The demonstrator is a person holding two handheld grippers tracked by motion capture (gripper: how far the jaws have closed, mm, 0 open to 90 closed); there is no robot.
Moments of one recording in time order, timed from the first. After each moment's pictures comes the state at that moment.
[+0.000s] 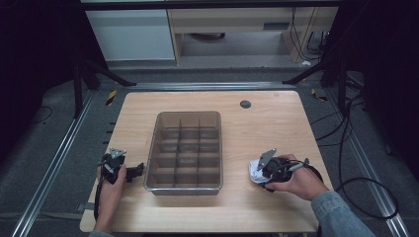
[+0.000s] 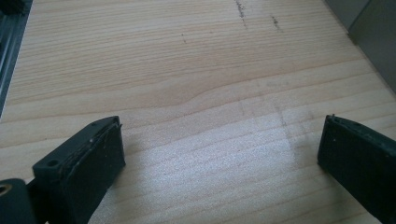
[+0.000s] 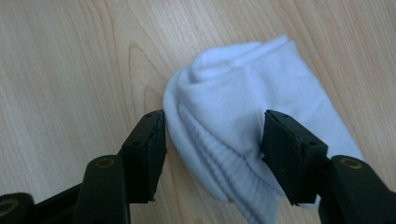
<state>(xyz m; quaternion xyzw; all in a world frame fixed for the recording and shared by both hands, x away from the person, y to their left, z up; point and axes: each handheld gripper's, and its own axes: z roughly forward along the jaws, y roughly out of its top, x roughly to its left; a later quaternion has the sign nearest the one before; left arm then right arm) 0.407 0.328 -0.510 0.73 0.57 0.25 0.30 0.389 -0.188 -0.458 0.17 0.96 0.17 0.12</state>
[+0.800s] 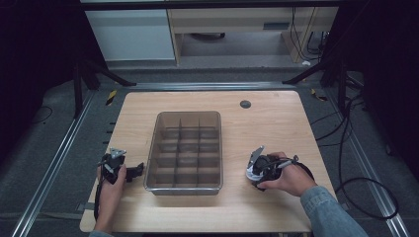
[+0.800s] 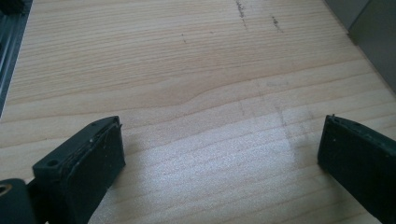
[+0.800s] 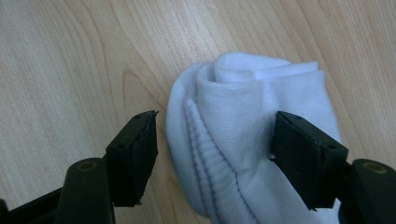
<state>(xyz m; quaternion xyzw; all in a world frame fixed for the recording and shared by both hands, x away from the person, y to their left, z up) 0.407 0.328 -0.510 0.73 0.57 0.25 0.30 0.401 -0.163 -0.463 0.18 0.97 0.14 0.11</state>
